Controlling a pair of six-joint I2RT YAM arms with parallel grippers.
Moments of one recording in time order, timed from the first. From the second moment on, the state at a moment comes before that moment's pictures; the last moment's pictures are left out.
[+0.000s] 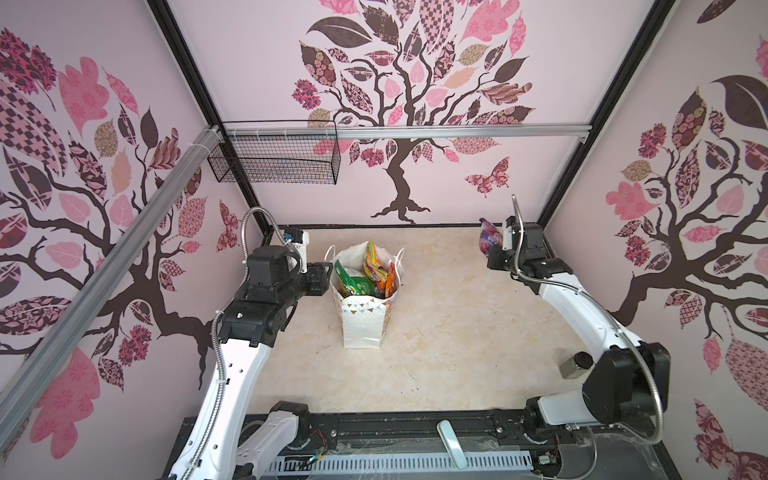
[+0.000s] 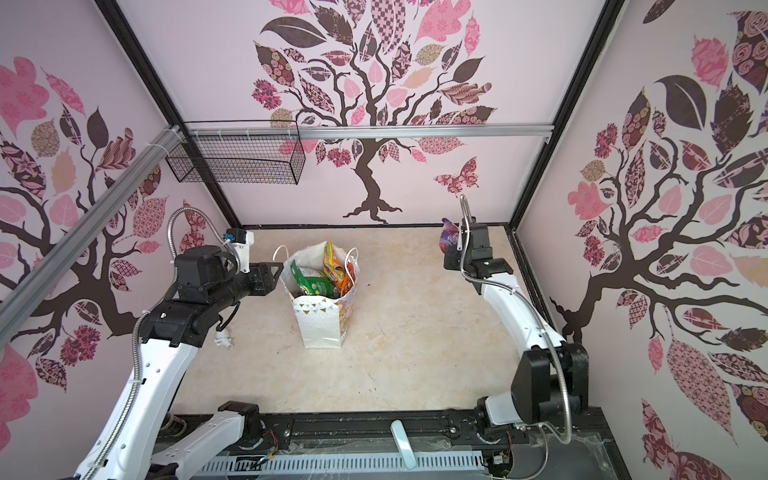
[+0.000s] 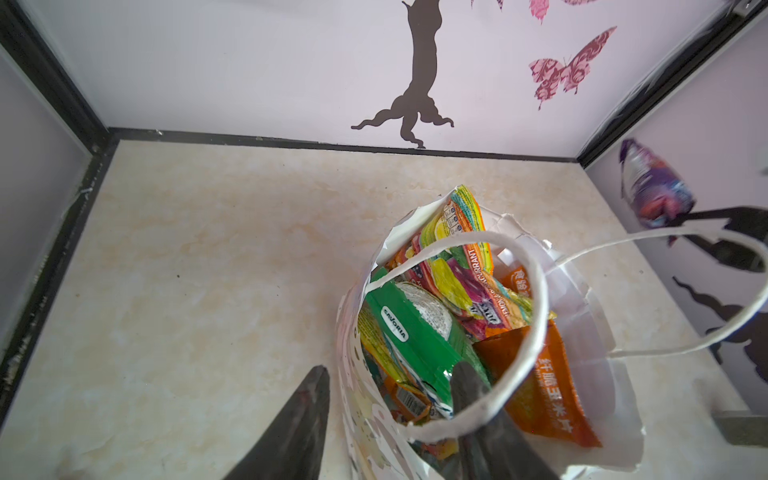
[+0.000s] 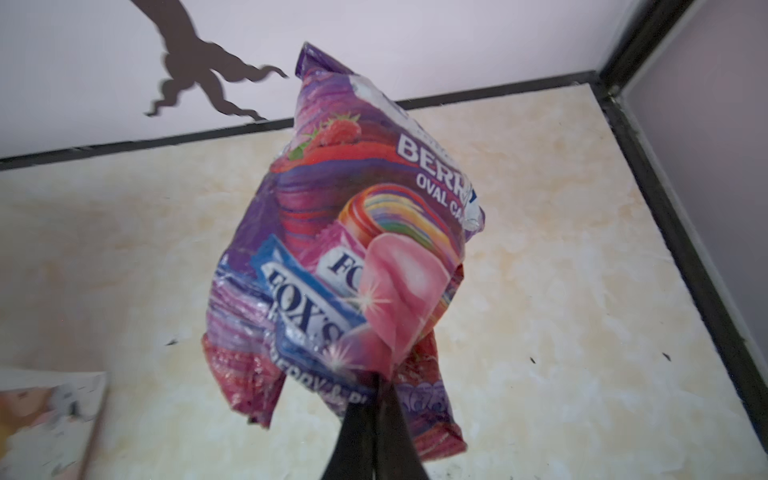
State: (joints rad) left arm -0.14 0.98 1.20 -0.71 0.18 -0.18; right arm 0.14 1.39 1.20 -0.43 -0.01 0.23
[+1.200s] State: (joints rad) left arm -0.14 0.96 1.12 -0.65 0.10 -0.16; right arm 0.73 1.23 1.34 -0.18 -0.67 0.49
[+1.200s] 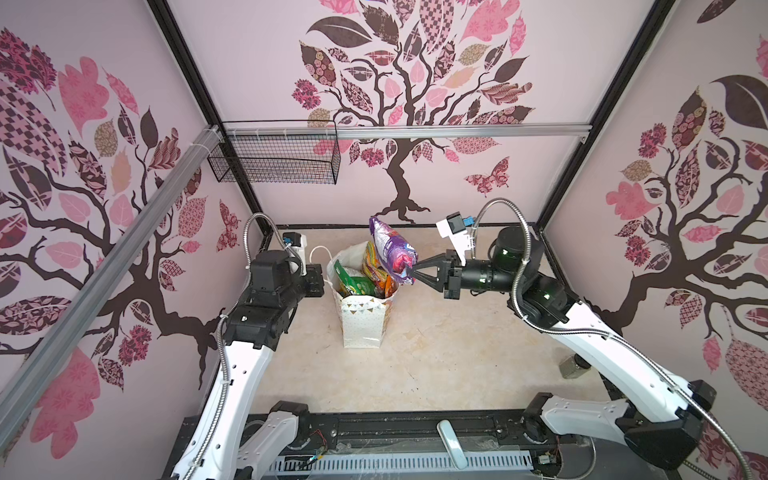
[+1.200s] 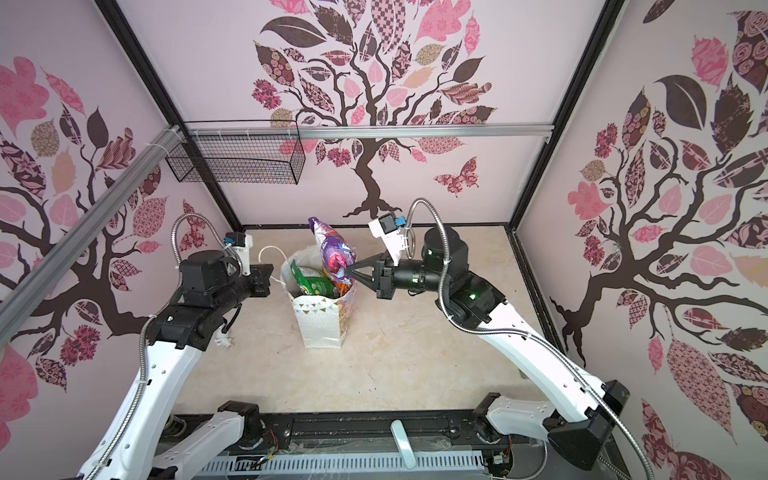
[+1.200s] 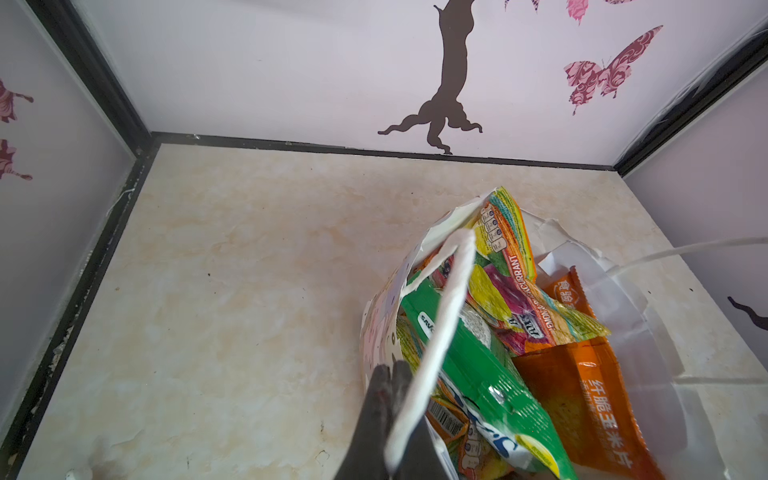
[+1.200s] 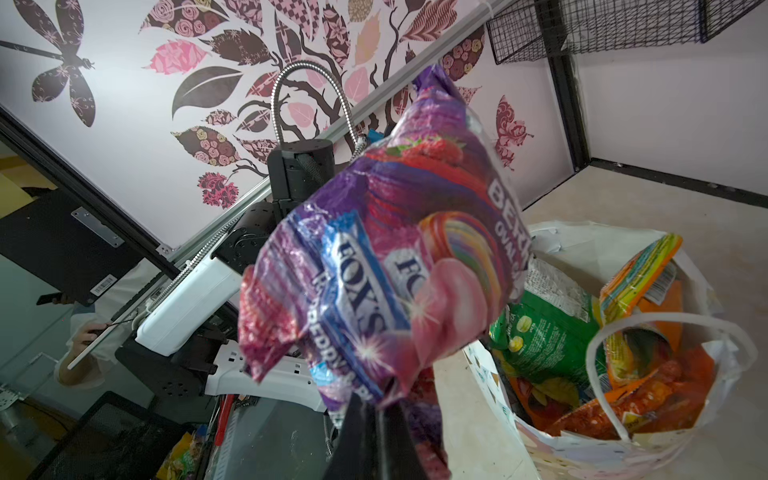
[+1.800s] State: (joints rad) left arm -0.14 0.94 1.10 -0.64 0.09 -0.16; right arm 0.76 1.52 1.44 -0.18 -0.62 0.51
